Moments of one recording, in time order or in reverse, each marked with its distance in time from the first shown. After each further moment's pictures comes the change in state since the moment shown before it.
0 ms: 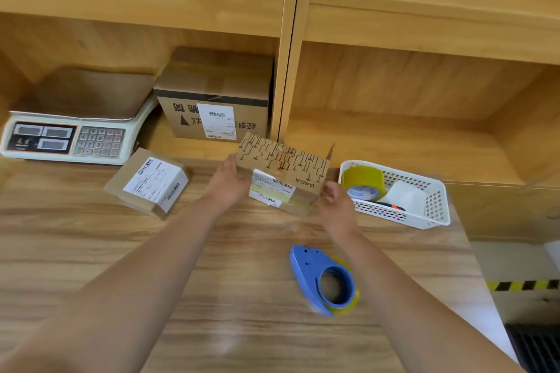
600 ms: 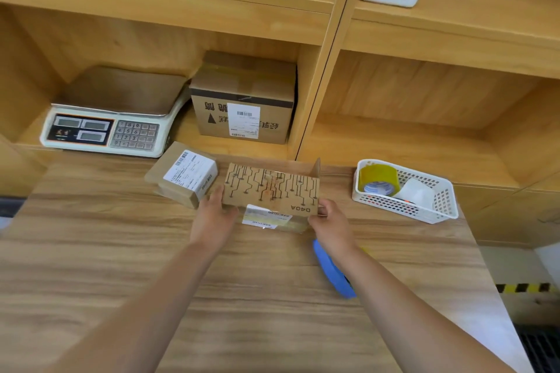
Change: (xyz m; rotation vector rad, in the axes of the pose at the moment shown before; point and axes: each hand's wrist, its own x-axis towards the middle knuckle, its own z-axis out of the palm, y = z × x) left_hand -0.077 -0.101 -0.034 -0.113 0.180 -0.001; right_hand -0.087 -0.021 0.050 -0.061 -0.088 0.006
